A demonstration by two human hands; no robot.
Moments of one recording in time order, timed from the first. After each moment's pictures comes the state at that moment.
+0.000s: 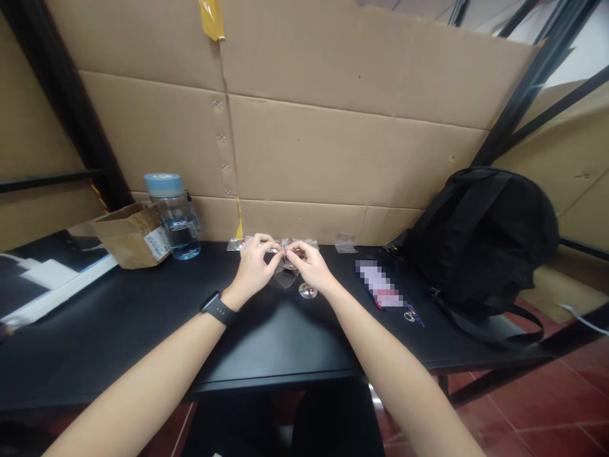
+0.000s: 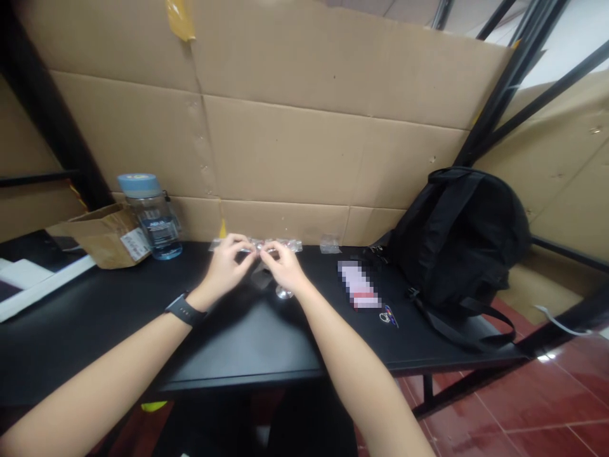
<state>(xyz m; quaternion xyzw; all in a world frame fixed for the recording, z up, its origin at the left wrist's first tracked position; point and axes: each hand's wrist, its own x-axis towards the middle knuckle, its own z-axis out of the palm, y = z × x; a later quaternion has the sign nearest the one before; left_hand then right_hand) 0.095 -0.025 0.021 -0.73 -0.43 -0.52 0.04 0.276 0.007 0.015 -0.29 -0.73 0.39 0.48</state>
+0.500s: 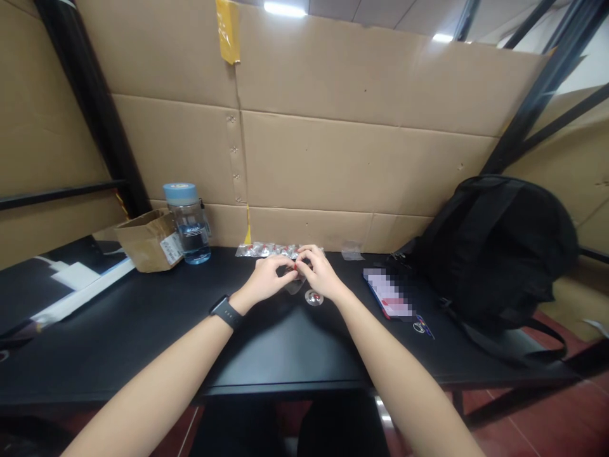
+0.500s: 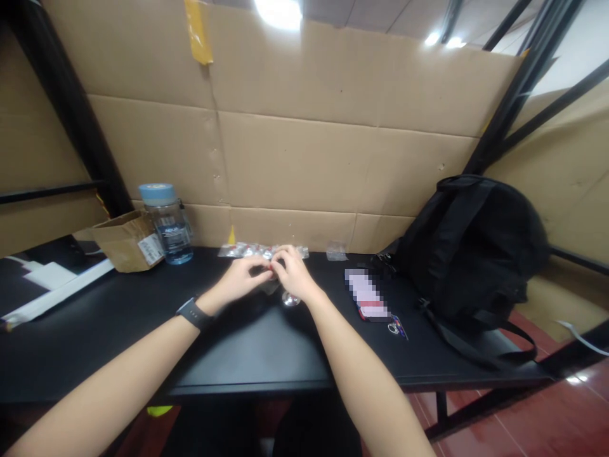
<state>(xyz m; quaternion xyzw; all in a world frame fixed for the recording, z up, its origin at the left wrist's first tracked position) 0.094 -0.025 0.020 -0.81 -0.42 -0.41 -0.11 0.287 0.003 0.025 -0.31 -0.83 0.15 0.43</state>
